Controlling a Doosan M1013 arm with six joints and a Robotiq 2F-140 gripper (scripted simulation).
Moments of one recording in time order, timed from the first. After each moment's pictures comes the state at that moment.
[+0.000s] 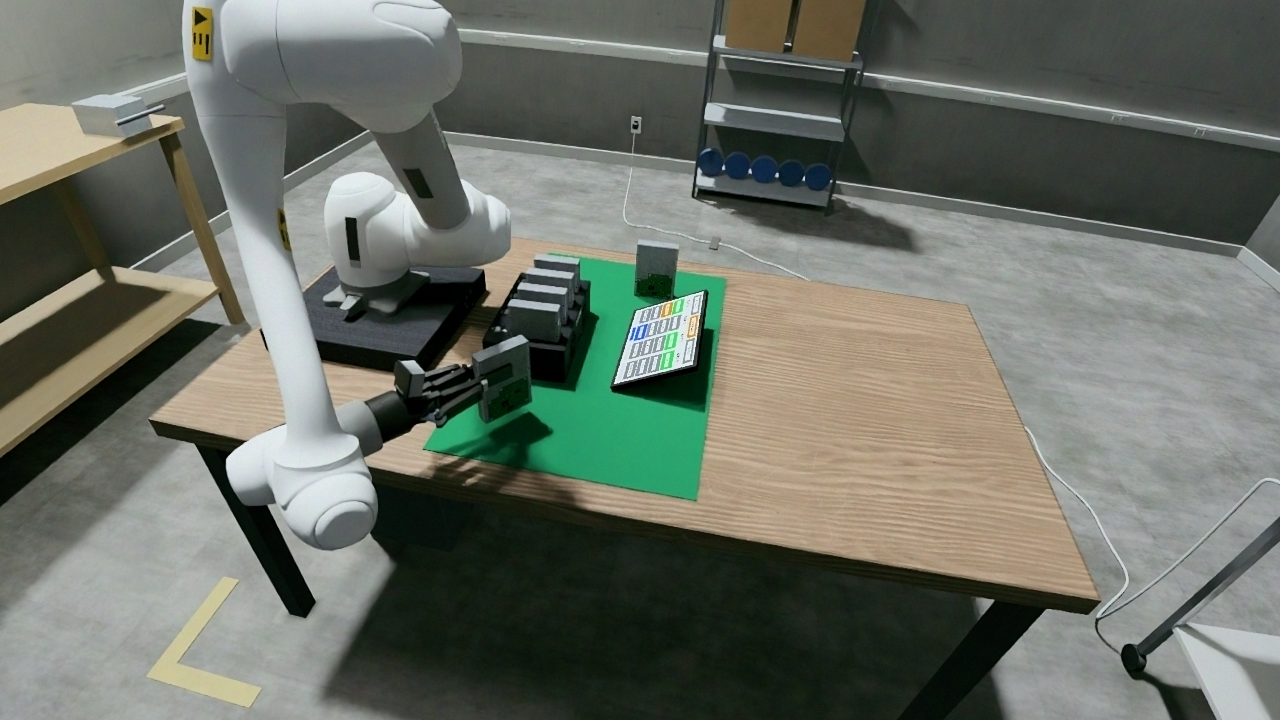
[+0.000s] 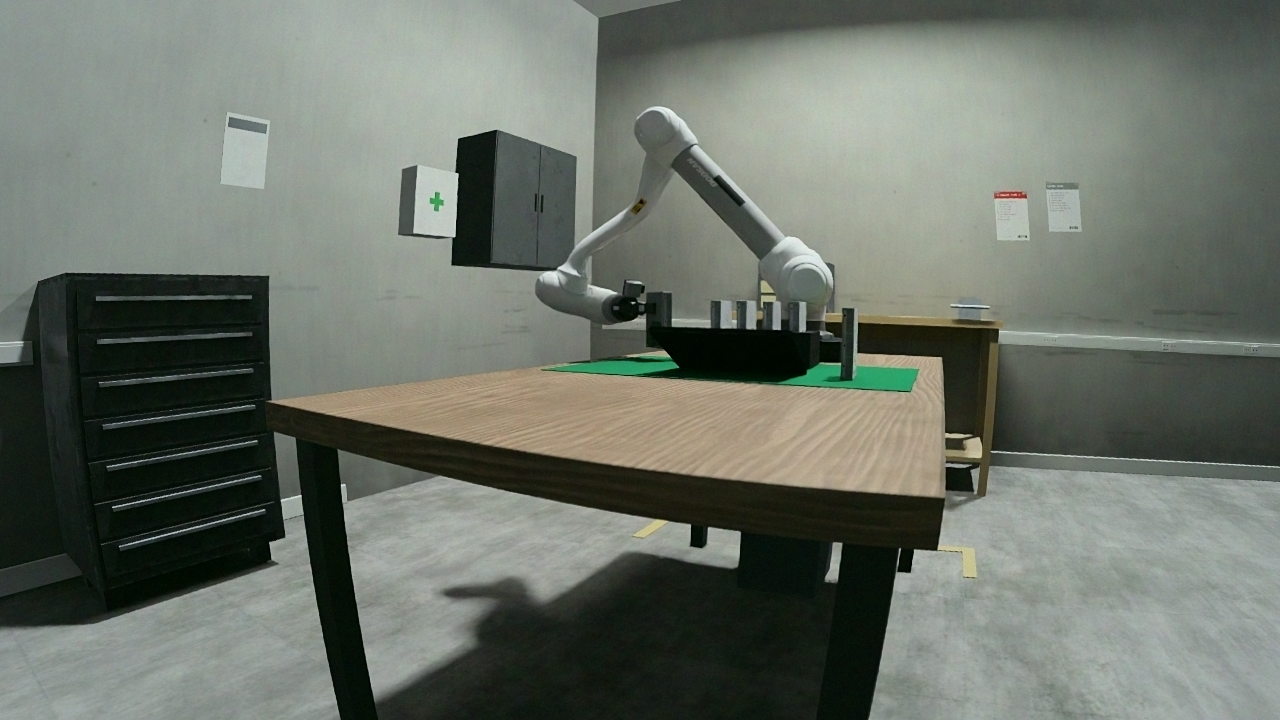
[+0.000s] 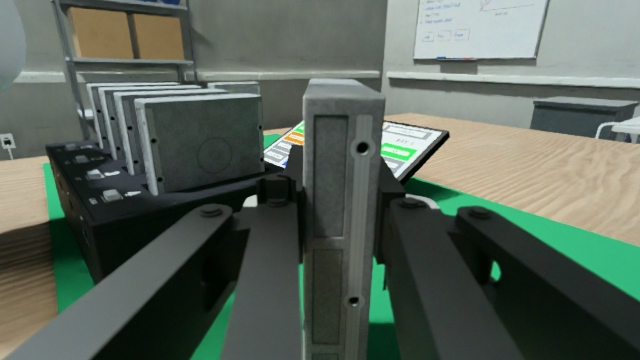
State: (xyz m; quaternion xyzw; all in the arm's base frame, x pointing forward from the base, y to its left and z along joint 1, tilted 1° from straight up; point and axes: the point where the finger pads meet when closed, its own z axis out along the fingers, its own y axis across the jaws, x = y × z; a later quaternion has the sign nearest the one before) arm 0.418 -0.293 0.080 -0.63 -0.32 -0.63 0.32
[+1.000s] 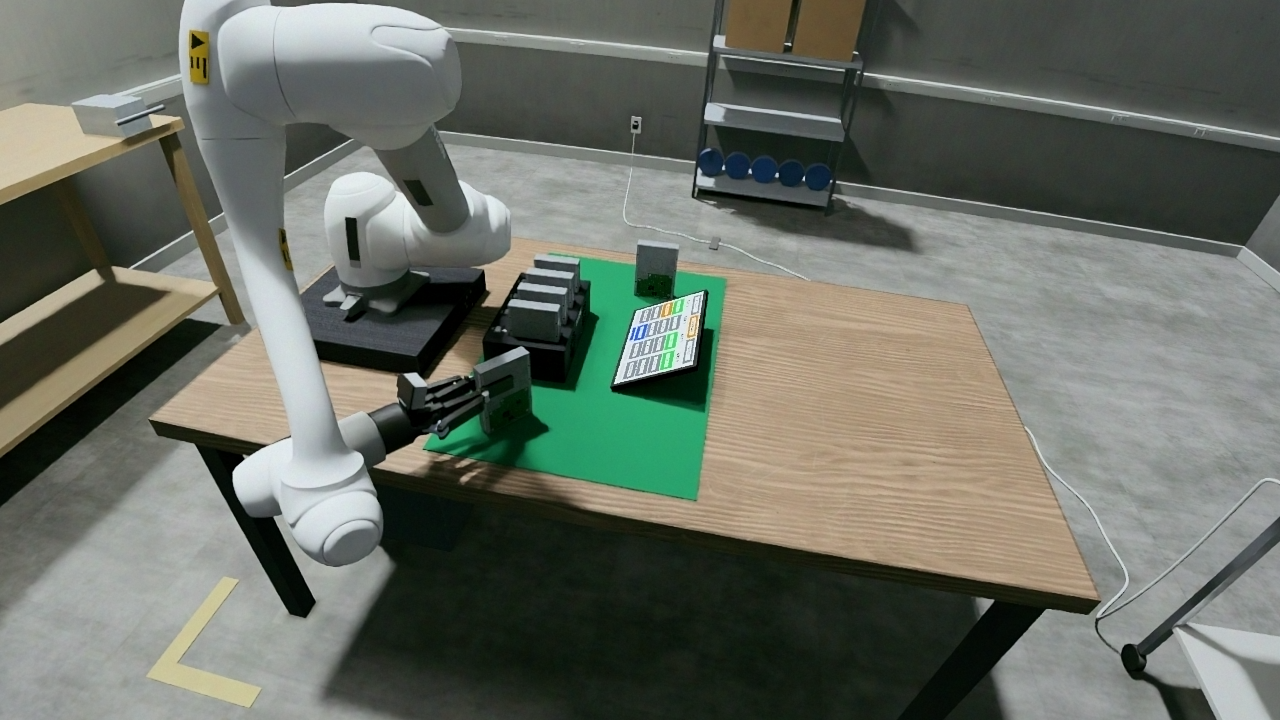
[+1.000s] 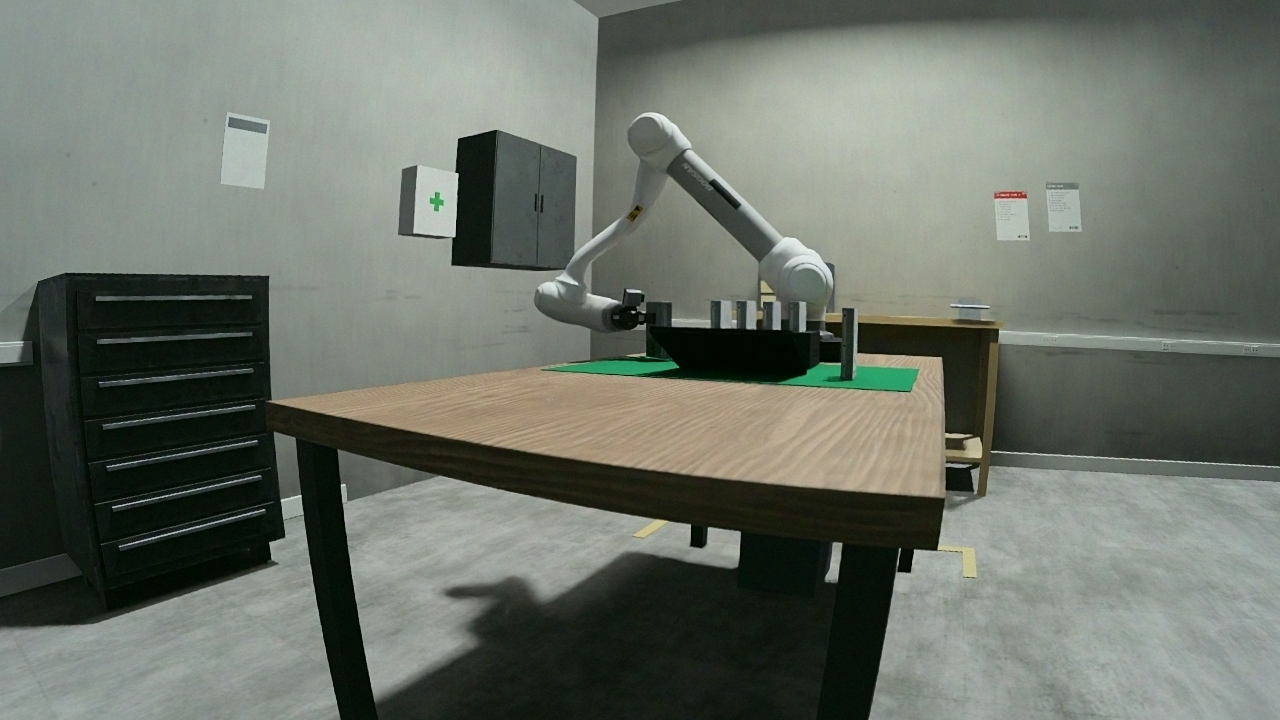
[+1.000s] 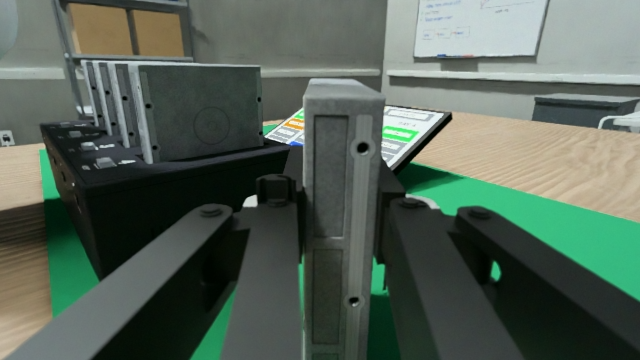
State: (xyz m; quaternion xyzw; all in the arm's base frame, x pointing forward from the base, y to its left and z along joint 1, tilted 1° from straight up) arm 0.417 -0.293 0.055 -0.63 -0.32 -0.63 0.32
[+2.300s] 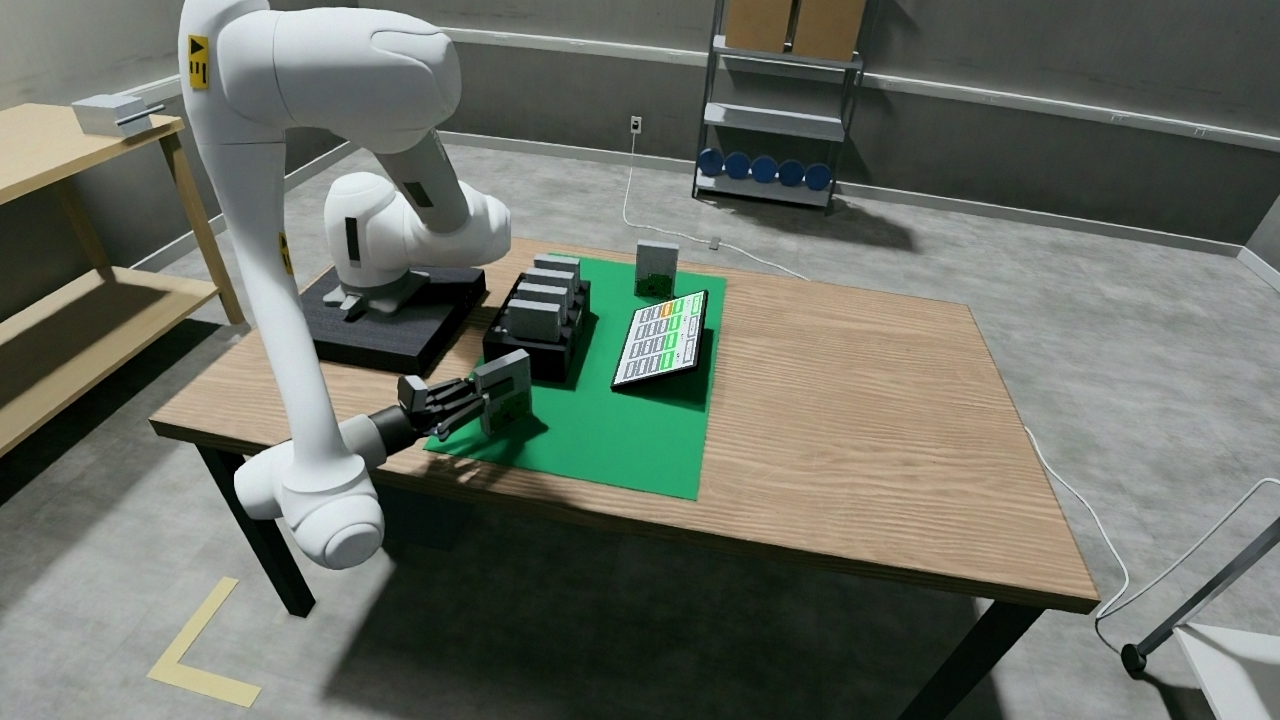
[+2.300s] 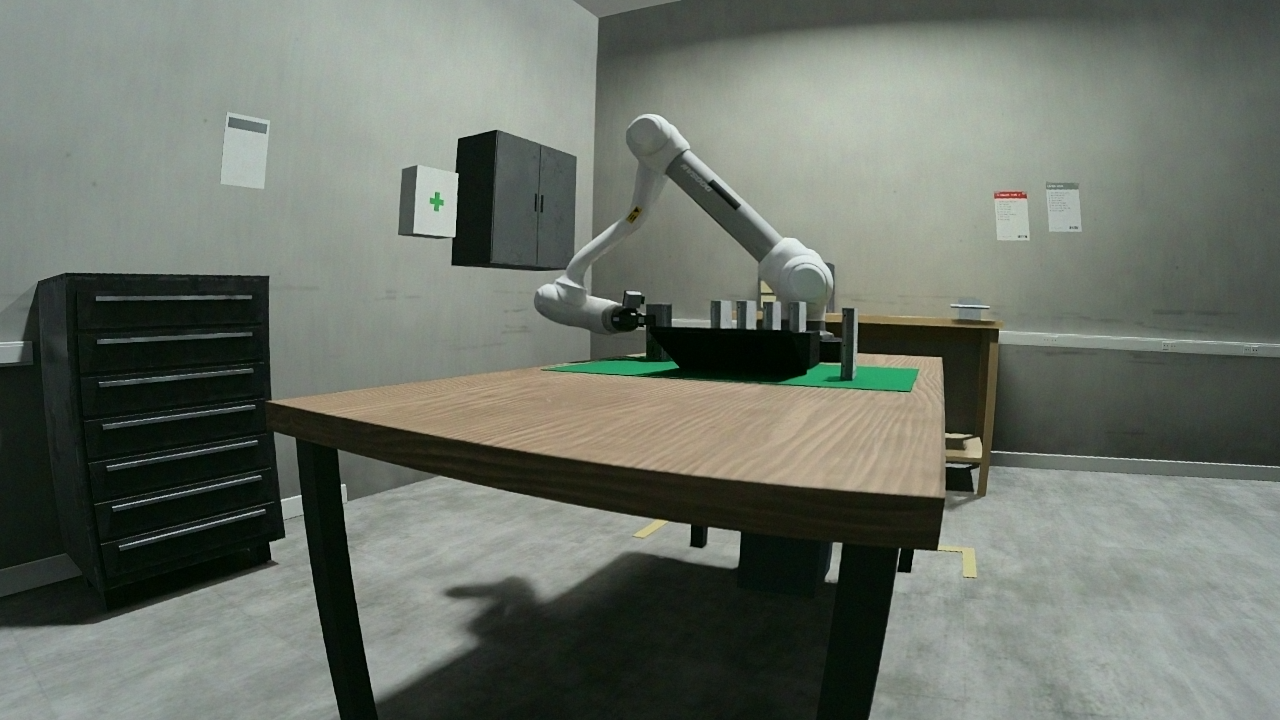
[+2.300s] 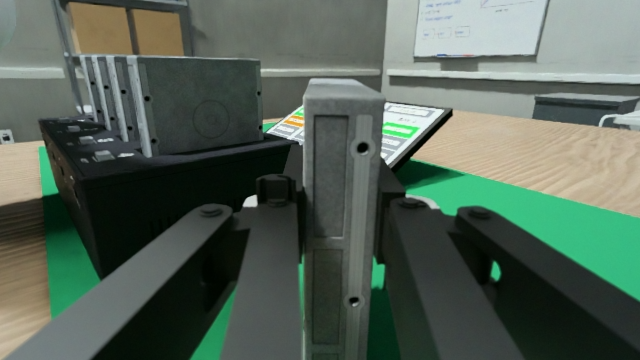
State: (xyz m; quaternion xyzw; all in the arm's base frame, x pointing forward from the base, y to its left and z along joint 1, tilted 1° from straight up) arm 0.417 -0.293 0.049 -0.63 -0.32 -0.63 0.32
